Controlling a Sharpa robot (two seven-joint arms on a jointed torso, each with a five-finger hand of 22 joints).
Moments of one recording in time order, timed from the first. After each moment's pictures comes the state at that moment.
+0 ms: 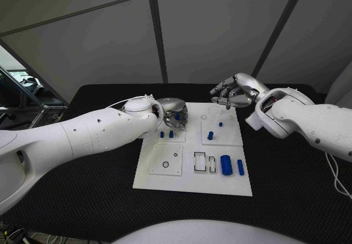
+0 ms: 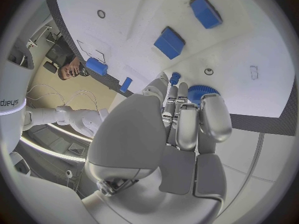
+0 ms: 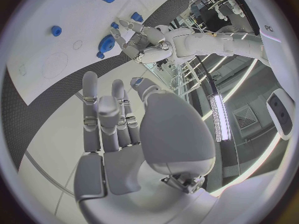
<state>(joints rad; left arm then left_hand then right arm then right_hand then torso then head) 1.18 -0.54 -0.03 1.20 -1.48 -0.11 -0.03 1.54 -0.14 0.21 0.18 0.05 1.00 0.14 0.24 0.13 1.04 0.08 0.38 0.11 1.46 0.00 1.36 1.31 0.19 1.43 0.10 1.22 1.31 1.23 -0.77 0.02 1.43 -0.99 -0.32 0.06 1.36 -0.14 0.25 0.16 0.51 0.94 0.15 0.16 0.09 1.08 0.06 0.67 0.54 1.43 -0.02 1.09 0.96 0.16 1.04 0.09 0.87 0.61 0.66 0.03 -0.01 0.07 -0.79</state>
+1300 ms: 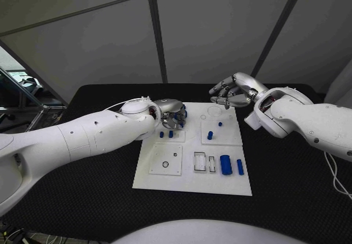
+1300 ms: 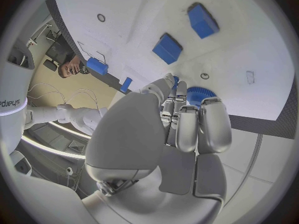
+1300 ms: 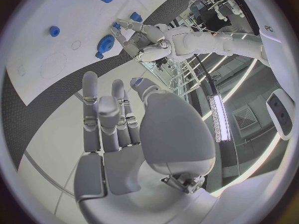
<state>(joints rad) 1.16 -0.56 -0.02 1.20 -1.47 -0.13 -0.01 1.54 -0.16 0.41 0.11 0.05 1.07 0.14 0.19 0.12 1.15 0.07 0.29 0.09 1.46 0.00 1.41 1.31 0.19 1.46 0.09 1.31 1.31 1.23 -0.77 0.02 1.43 -0.99 -0.32 0.06 1.36 -0.14 0.25 0.16 0.52 0.94 0.15 0.16 0.09 1.08 0.06 0.67 0.54 1.43 -0.02 1.09 0.96 0.16 1.04 0.09 0.87 0.61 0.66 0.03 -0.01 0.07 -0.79</state>
